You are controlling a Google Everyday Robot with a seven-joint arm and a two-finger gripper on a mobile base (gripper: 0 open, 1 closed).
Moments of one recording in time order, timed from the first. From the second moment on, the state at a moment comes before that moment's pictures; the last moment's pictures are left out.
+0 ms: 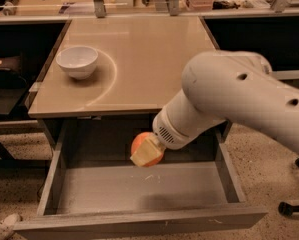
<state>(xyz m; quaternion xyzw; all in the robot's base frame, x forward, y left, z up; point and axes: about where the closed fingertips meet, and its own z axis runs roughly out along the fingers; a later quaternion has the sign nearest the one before) 0.442 -0.011 0.801 -0.41 0.88 0.14 0.19</state>
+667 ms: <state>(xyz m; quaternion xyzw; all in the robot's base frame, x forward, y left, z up) 0.429 -0.012 0.735 -0.39 0.89 0.16 0.16</state>
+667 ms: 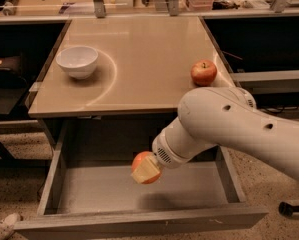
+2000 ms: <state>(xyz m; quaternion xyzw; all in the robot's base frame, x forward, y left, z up) 0.463 0.041 0.629 -0.33 0.90 0.19 0.19</state>
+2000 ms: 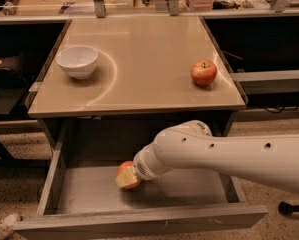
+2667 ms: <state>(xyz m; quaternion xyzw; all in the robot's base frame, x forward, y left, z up) 0.463 0.041 0.629 -0.33 0.90 0.19 0.19</state>
